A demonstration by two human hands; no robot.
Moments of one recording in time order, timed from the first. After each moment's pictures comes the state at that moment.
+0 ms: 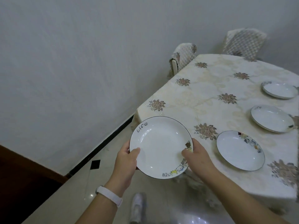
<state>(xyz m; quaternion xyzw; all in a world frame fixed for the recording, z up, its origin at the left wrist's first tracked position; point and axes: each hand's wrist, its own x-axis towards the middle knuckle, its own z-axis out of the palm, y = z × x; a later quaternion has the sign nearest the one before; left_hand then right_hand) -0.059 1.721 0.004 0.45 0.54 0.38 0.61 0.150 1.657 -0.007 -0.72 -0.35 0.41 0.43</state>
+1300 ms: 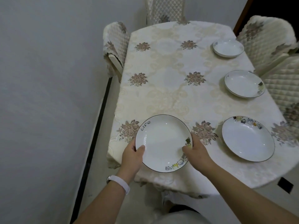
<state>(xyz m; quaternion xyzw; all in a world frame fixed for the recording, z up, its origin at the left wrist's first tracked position) 0.078 2.039 -0.088 0.64 0.43 0.09 0.63 0.212 1.860 -0.091 -0.82 -0.10 0.31 0.47</state>
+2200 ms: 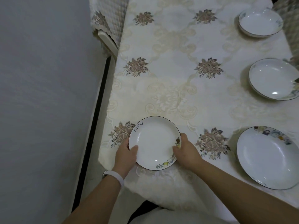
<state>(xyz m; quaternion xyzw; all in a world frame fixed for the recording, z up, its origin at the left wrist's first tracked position) 0.138 2.100 -0.177 0.69 0.52 -0.02 0.50 0.287 1.923 -0.174 -0.86 -0.17 0.39 0.30</state>
